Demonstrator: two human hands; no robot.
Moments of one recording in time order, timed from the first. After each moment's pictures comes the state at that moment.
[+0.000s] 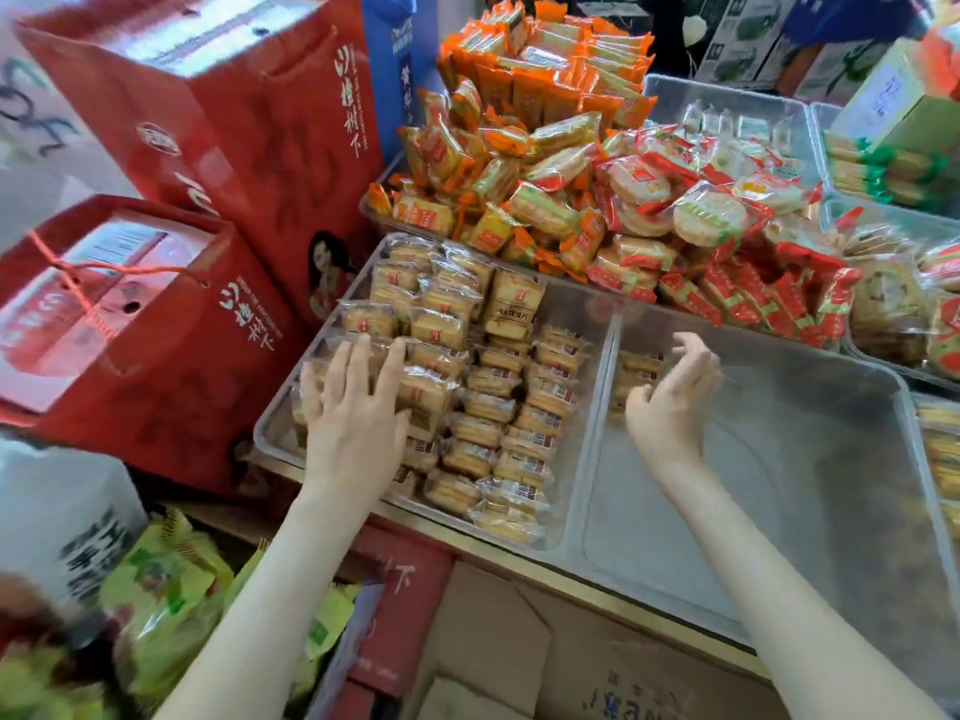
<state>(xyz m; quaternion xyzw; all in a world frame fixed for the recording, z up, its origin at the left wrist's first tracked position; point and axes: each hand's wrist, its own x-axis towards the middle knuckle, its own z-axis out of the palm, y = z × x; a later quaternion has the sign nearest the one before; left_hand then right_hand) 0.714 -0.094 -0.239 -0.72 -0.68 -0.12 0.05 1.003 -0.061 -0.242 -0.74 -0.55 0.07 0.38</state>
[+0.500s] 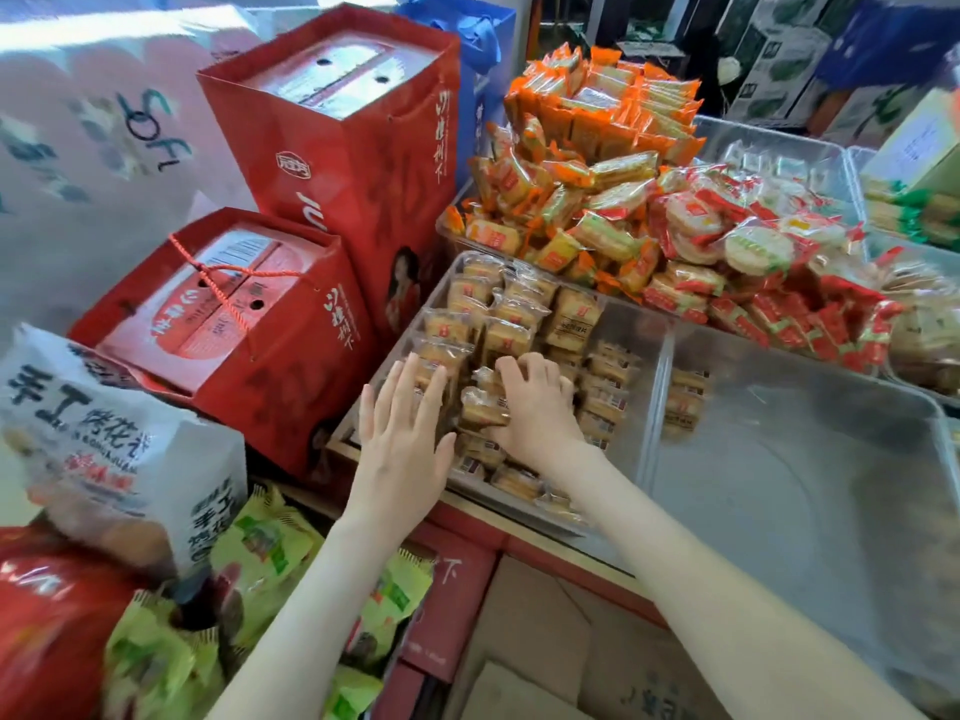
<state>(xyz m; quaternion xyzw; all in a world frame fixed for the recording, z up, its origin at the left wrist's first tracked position) 0.675 -0.139 -0.228 -0.73 -0.63 -0.25 0.00 0.835 -0.070 -0.213 -0.59 -0.79 0.14 0.06</state>
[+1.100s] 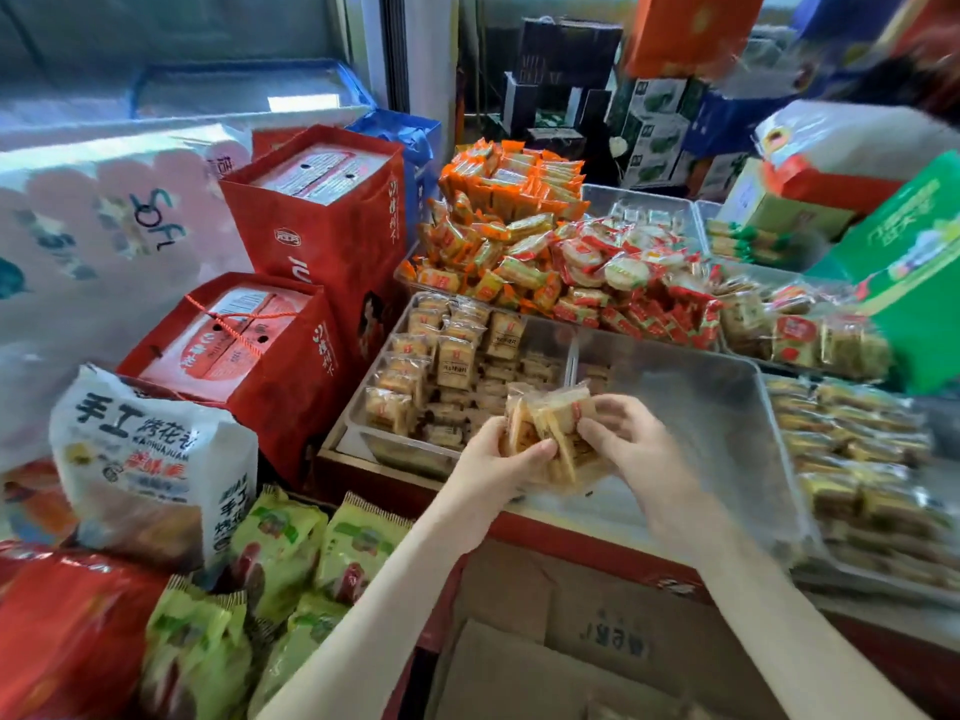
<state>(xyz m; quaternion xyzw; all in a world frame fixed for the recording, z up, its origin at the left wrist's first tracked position) 0.768 -0.240 -0.102 -0.43 -0.44 -0.38 -0.69 0.937 -0.248 -0.074 -0.63 -0.48 0.46 0.41</state>
